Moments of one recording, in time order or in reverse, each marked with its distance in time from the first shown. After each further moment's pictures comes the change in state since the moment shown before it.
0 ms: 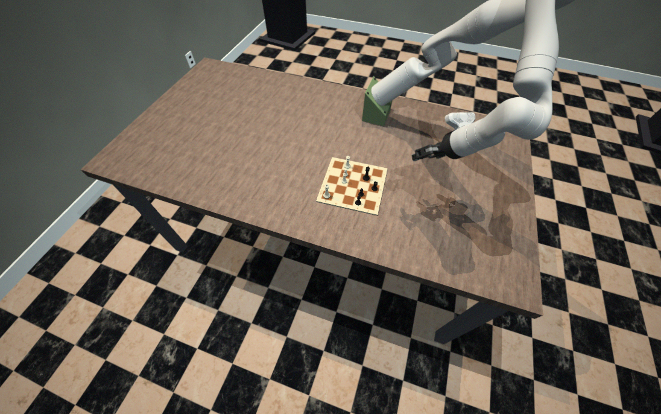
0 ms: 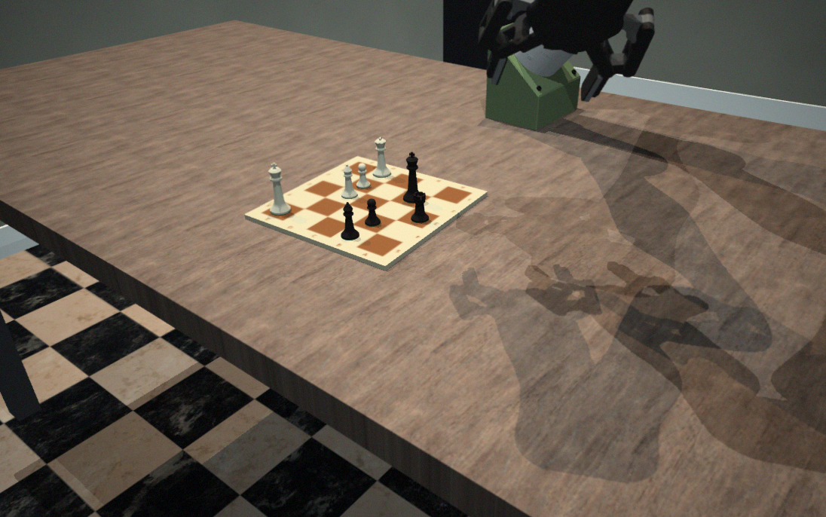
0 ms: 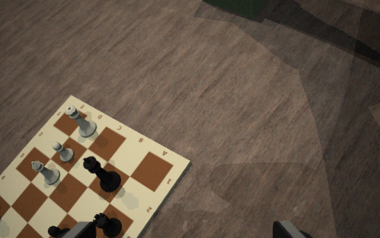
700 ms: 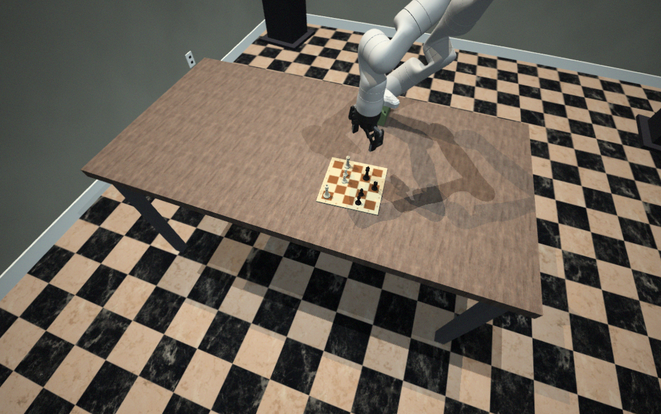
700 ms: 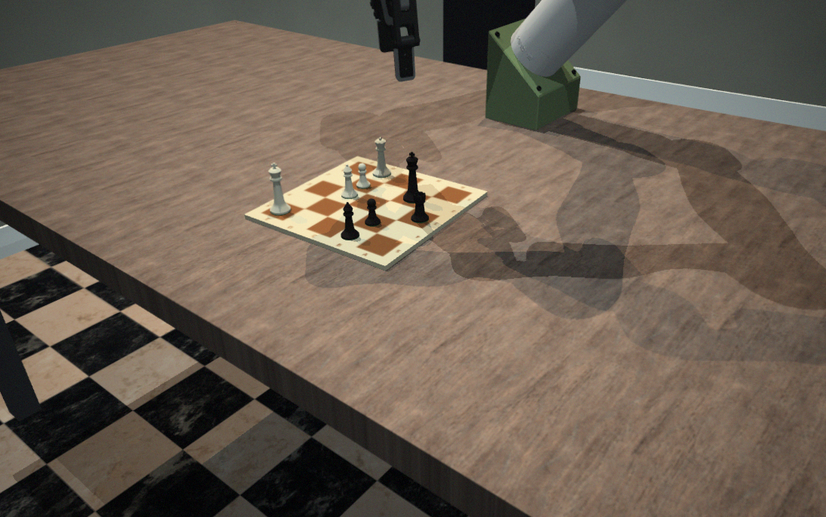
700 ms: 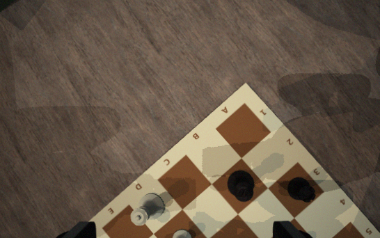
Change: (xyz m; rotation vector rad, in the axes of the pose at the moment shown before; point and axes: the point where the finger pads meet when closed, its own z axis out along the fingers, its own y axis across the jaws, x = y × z) arm 0.098 -0.142 0.115 -0.488 -0.223 1.214
